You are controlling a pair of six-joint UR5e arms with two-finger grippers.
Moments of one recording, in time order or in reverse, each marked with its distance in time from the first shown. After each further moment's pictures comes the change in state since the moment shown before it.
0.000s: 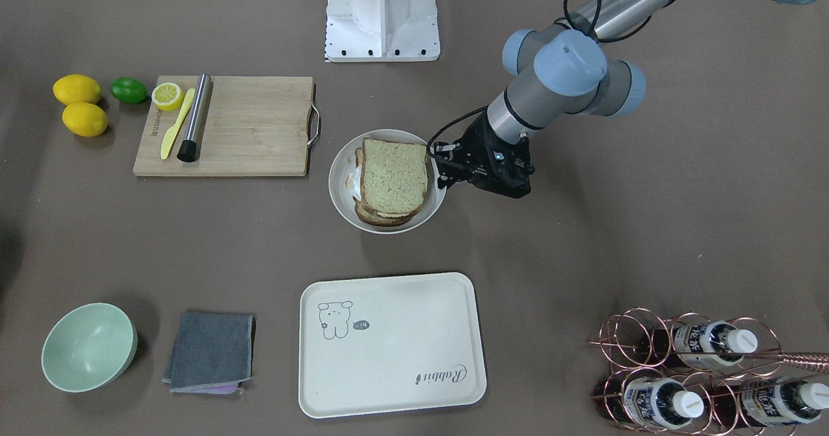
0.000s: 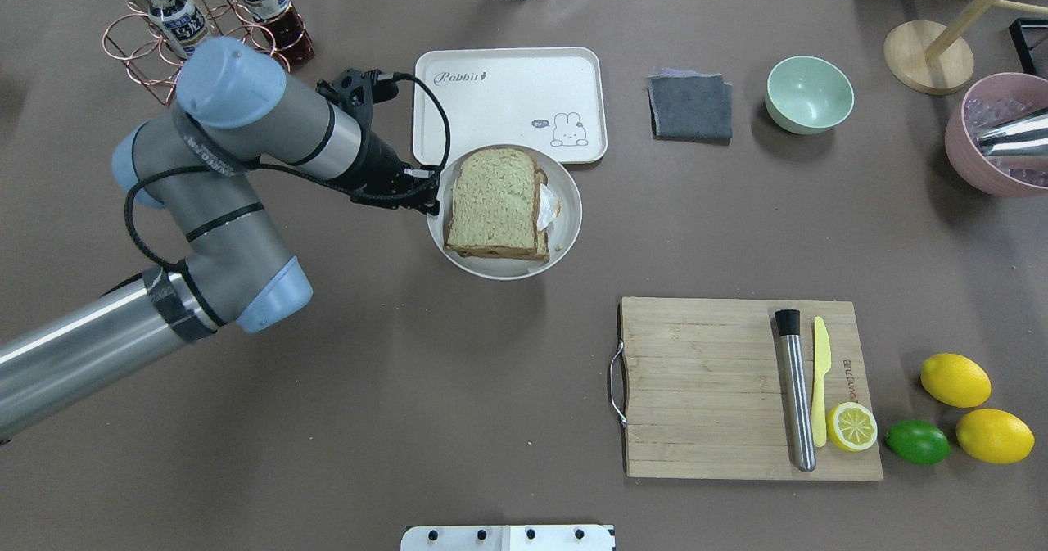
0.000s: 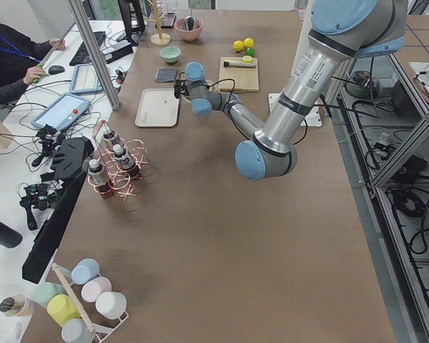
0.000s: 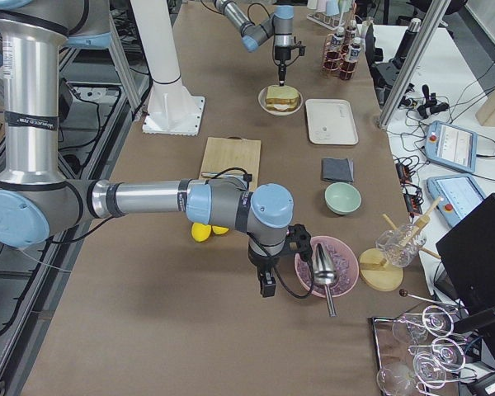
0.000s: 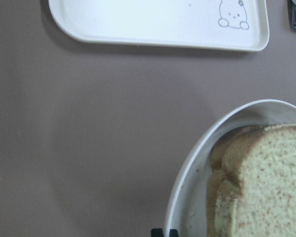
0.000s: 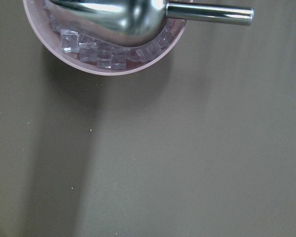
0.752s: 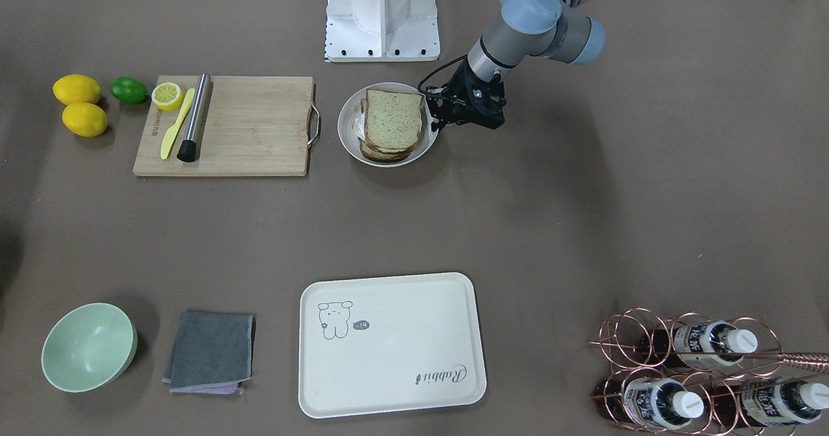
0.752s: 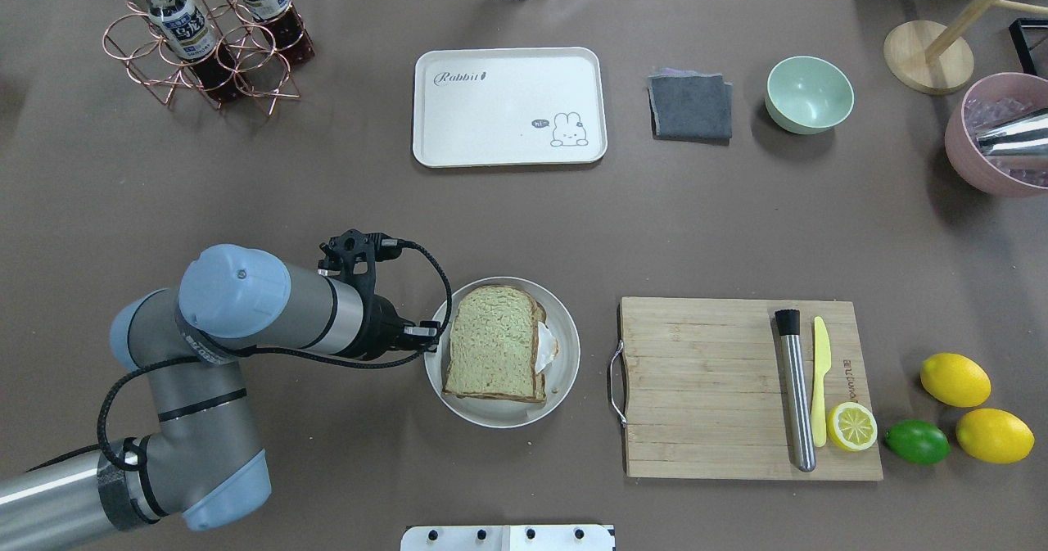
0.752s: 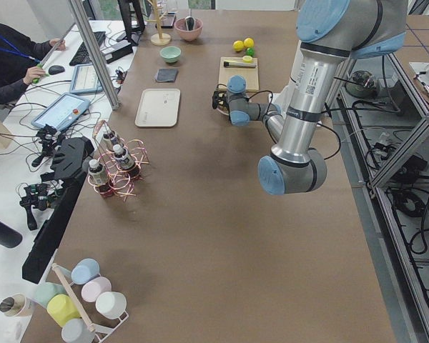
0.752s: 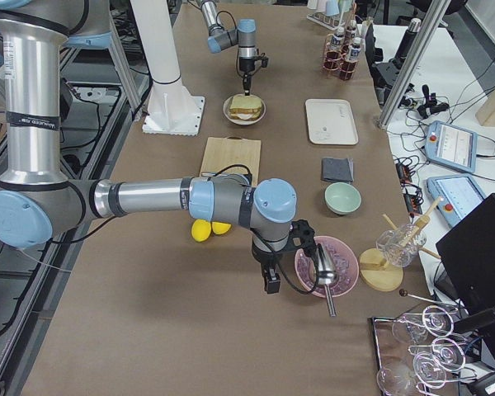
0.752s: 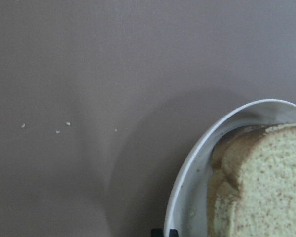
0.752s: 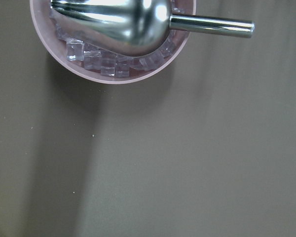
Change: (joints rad) left arm 0.293 0.255 -0.302 -0.002 0.256 -0.101; right arm -0.001 0.011 0.004 -0.001 0.000 -0.002
